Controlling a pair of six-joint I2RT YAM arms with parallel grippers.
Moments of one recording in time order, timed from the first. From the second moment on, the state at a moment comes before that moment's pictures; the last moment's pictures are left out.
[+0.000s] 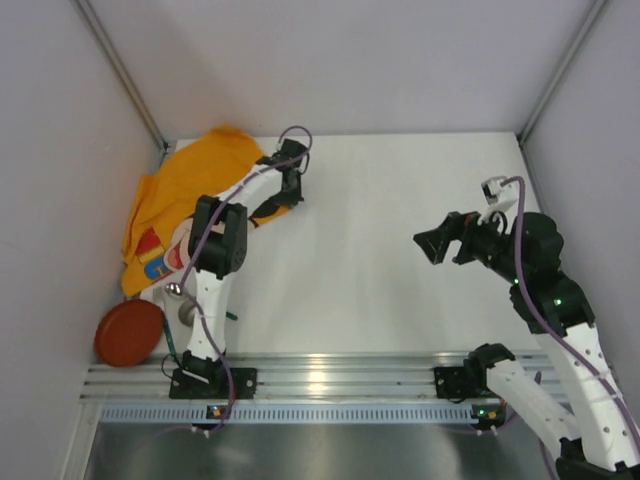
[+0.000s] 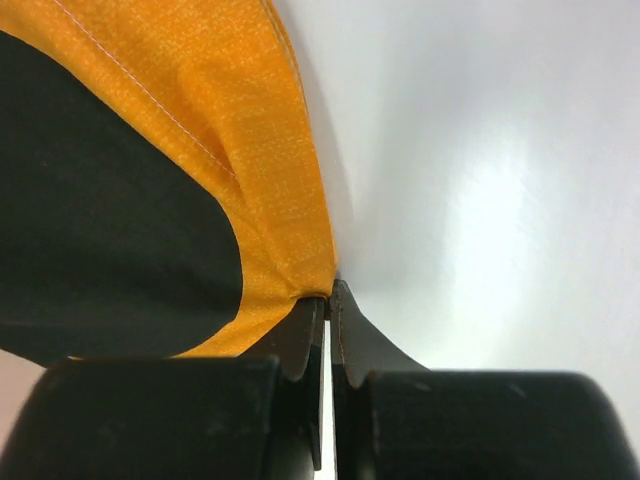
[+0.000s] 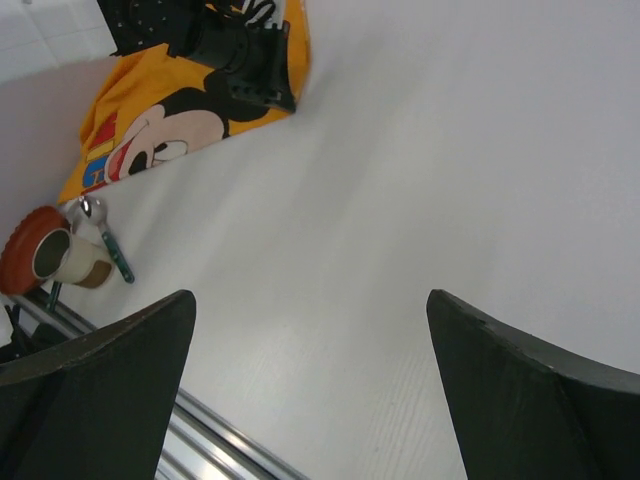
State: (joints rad) left arm -0.31 2.32 1.90 -0.64 -0.20 -0.33; right arm 0.30 0.70 0.96 -0.56 -0.28 0.32
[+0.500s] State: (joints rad) left arm -0.89 2.25 1.84 -0.71 0.01 -0.45; right arm 0.30 0.38 0.90 -0.81 -0.22 0.31
